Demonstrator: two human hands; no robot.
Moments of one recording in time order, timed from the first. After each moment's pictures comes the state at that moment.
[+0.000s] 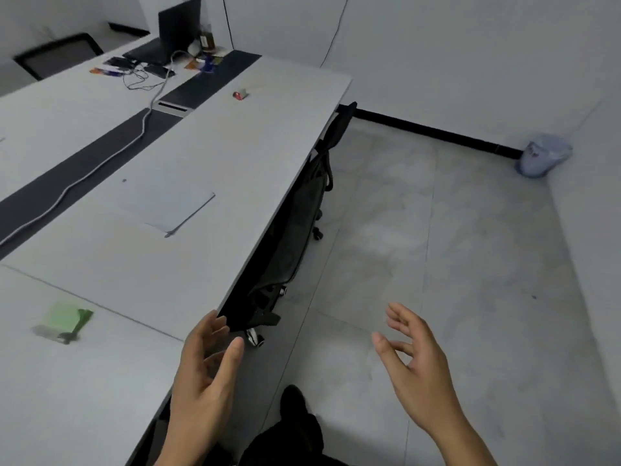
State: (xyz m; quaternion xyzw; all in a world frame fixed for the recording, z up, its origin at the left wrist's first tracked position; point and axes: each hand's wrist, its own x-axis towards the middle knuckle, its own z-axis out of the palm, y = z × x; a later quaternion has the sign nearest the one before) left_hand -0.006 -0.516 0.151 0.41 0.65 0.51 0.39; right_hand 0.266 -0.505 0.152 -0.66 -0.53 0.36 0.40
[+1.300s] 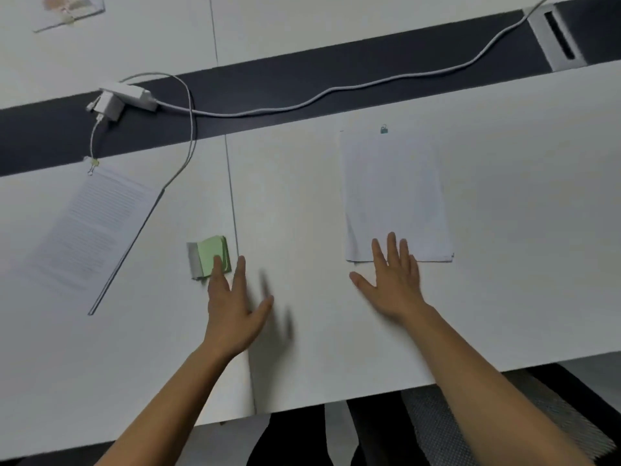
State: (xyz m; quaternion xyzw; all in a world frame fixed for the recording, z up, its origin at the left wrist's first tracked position) left_hand -0.254 -0.281 -0.002 0.11 0.94 0.22 0.25; right_hand -0.147 -0.004 -0.060 -0.27 -0.91 0.23 -0.23
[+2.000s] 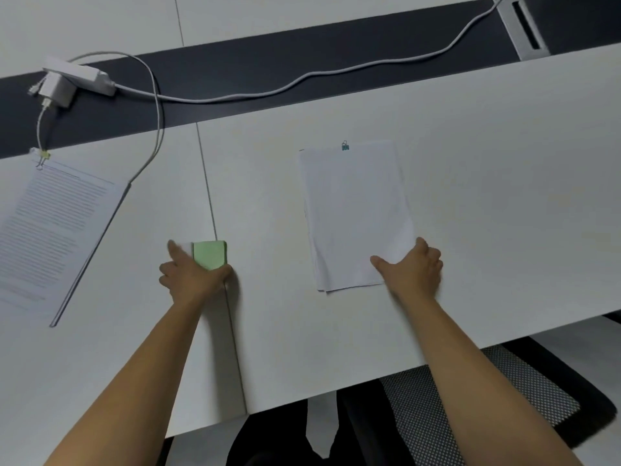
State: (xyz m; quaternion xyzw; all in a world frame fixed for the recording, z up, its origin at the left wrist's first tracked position) left_hand -0.332 -0.280 -0.046 -0.14 0.93 0.21 0.25; right_hand -0.140 0.013 -0.048 -0.60 -0.75 0.25 -0.11
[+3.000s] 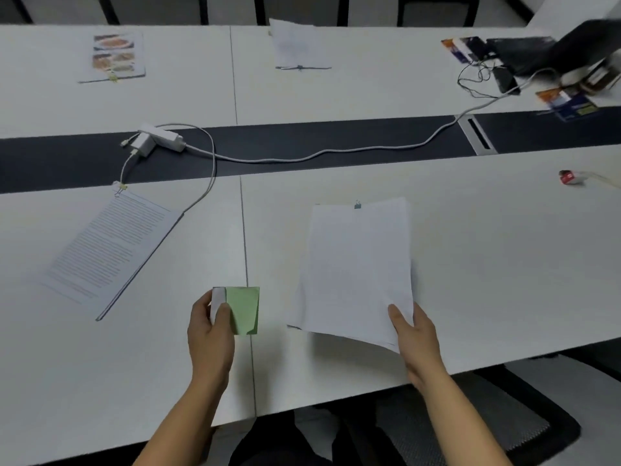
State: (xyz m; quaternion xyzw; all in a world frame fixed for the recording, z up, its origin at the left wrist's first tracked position) left_hand -0.214 -0.325 0.072 -0.16 0.78 0.59 0.13; right_hand -0.062 -0.073 0.067 -0.51 -0.59 0.62 0.09
